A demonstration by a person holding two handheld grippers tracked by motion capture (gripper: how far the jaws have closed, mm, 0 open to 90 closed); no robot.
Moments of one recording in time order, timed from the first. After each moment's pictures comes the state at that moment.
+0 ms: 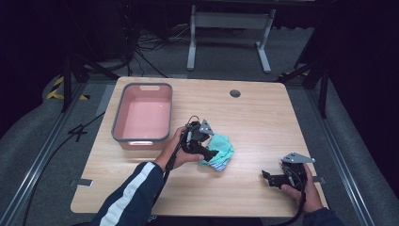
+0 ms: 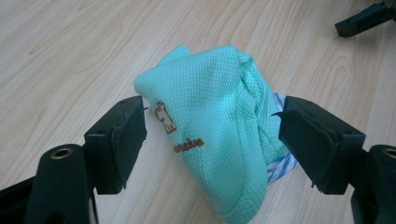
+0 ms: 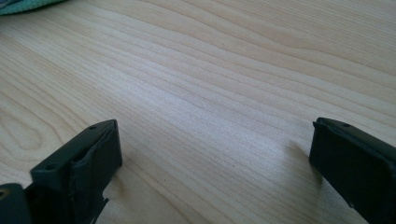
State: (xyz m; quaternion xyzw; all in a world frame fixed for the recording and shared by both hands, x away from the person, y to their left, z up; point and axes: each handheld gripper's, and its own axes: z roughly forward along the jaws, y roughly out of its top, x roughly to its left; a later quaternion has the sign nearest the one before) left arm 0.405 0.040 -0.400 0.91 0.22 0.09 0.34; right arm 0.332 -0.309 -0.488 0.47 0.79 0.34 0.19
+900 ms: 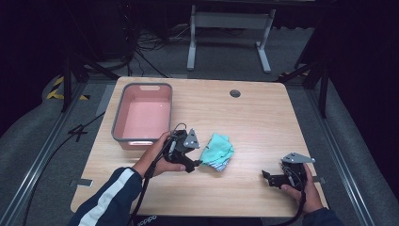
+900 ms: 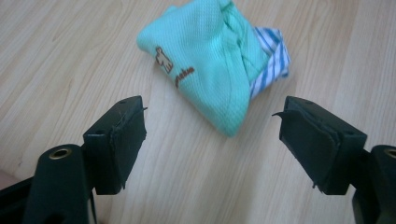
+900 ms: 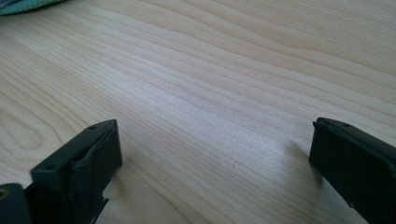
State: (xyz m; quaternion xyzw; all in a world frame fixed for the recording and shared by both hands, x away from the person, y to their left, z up) left arm 0.366 0.087 -0.387 0.94 0.15 0.13 0.29; right arm 0.332 -0.309 -0.488 0.47 0.79 0.34 0.19
